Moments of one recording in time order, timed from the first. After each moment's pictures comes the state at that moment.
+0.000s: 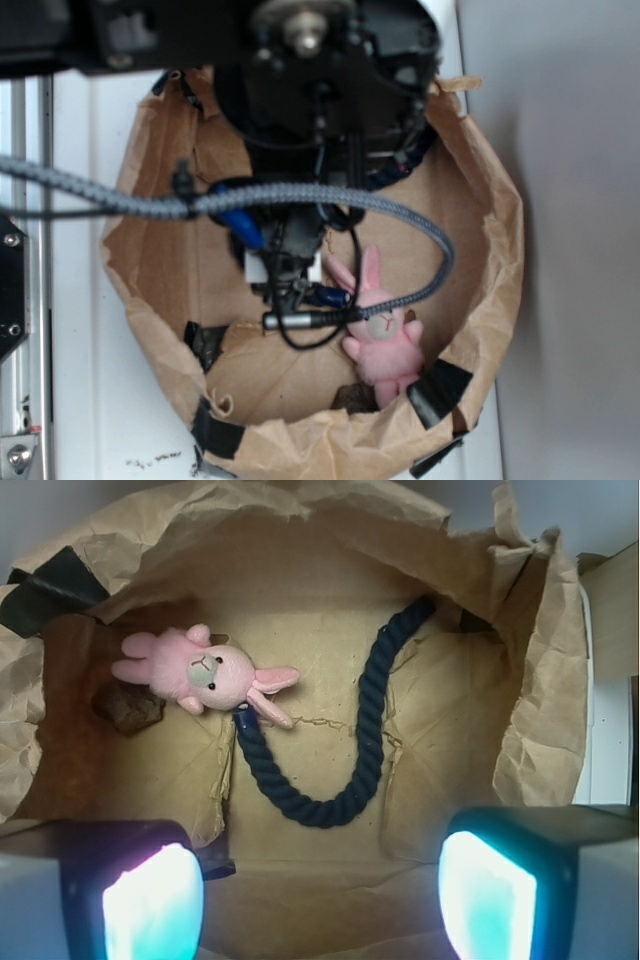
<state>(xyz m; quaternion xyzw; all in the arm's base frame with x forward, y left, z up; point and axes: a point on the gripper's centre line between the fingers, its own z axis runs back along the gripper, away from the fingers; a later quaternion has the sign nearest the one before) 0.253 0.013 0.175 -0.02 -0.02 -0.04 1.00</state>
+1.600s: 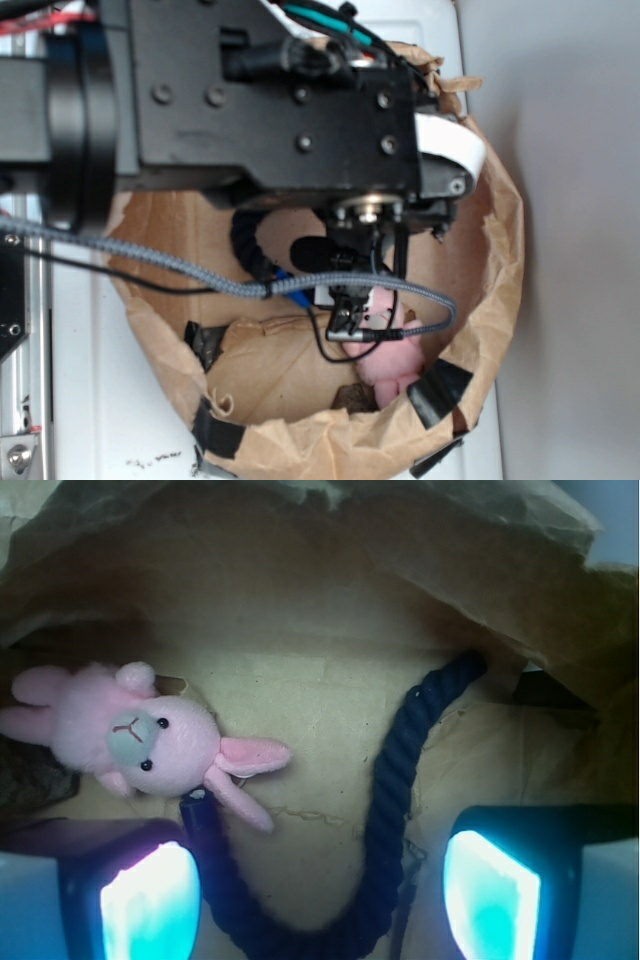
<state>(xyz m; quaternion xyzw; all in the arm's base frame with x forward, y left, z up) 0.289 0.003 0.109 0.02 -0.07 -0.08 0.99</state>
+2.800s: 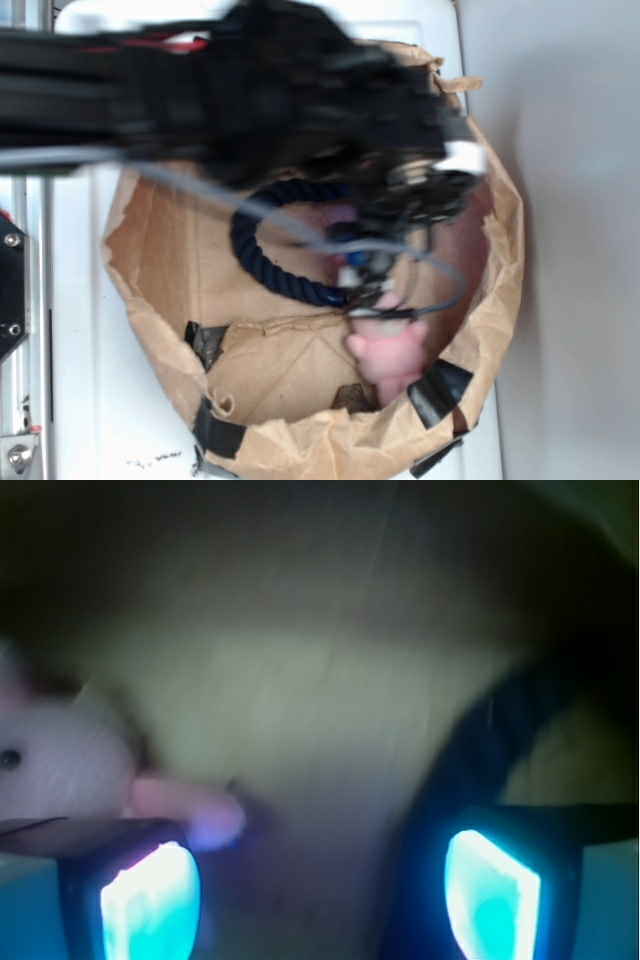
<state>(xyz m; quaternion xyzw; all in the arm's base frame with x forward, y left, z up) 0.328 0.021 0.033 -0.02 -0.04 -0.09 0.99</state>
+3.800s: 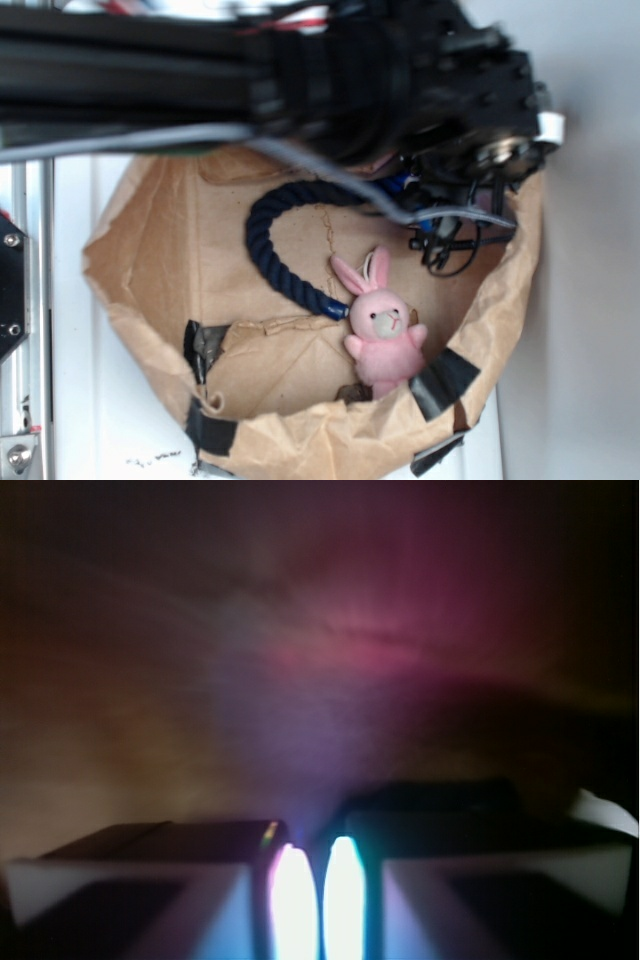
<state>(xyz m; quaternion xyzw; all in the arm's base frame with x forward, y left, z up) 0.352 0.024 0.070 0.04 -0.10 -0.10 0.99</state>
